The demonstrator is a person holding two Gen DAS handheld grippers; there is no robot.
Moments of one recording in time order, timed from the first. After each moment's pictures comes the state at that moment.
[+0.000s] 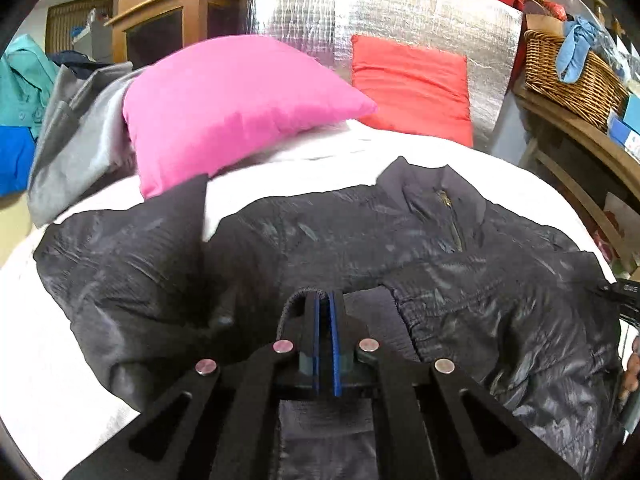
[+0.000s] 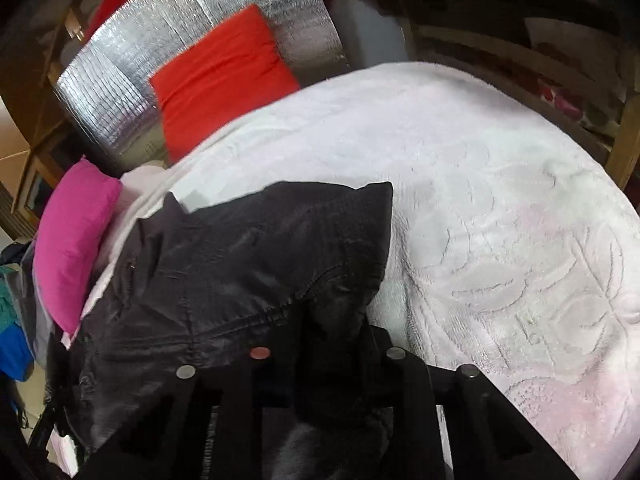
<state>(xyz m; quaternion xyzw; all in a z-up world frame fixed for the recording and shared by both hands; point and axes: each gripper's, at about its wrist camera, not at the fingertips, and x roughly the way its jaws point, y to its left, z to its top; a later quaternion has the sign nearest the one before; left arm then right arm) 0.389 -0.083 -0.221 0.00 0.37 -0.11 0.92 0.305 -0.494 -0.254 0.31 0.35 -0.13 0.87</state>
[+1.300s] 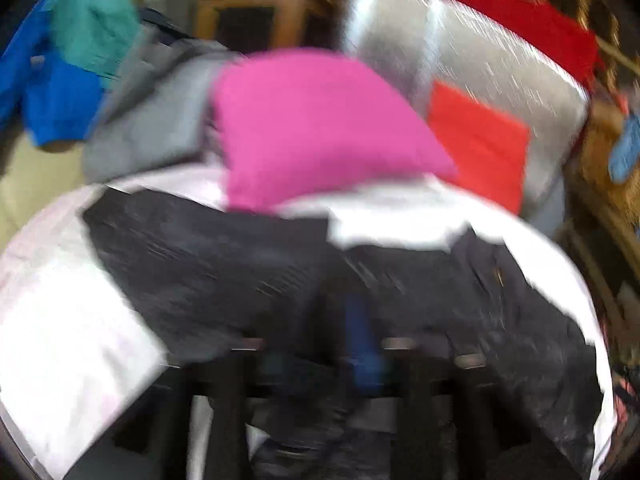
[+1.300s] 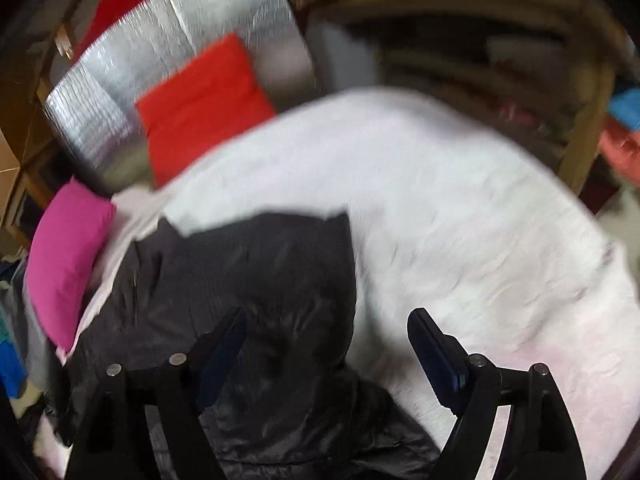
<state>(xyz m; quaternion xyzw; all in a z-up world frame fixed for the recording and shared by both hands) 0.396 0.027 -0.185 -0.11 0.34 -0.01 0.93 0.287 -0.468 -0.209 0.27 0.31 -0.20 0.89</state>
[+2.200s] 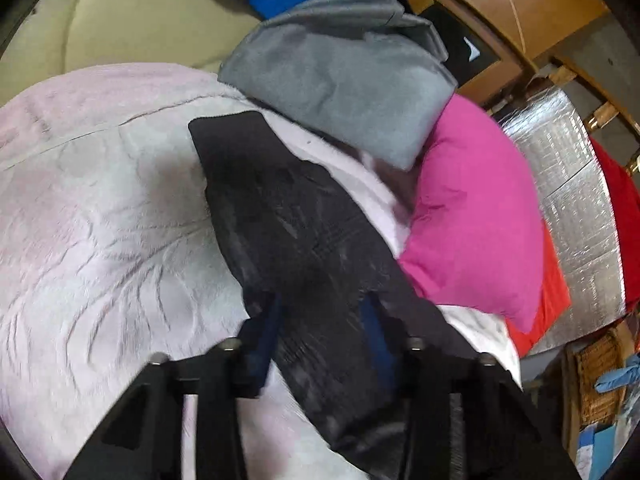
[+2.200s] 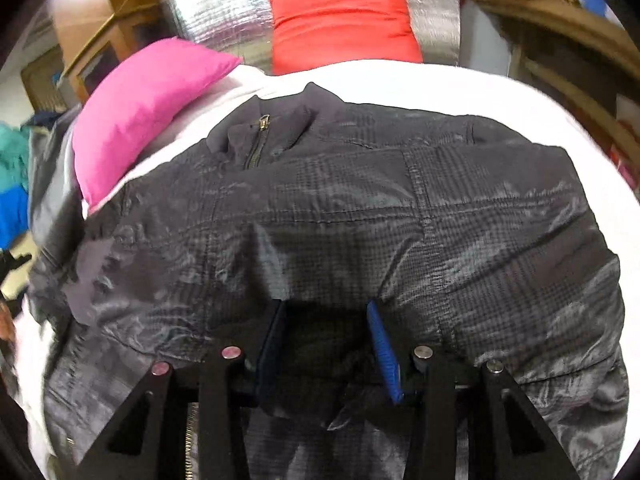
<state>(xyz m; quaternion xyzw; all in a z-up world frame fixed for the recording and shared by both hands) 0.469 0.242 -0.271 -0.39 0.37 0.07 0.84 0.345 -0.297 -0.266 0.13 0.41 -0.06 0.90</state>
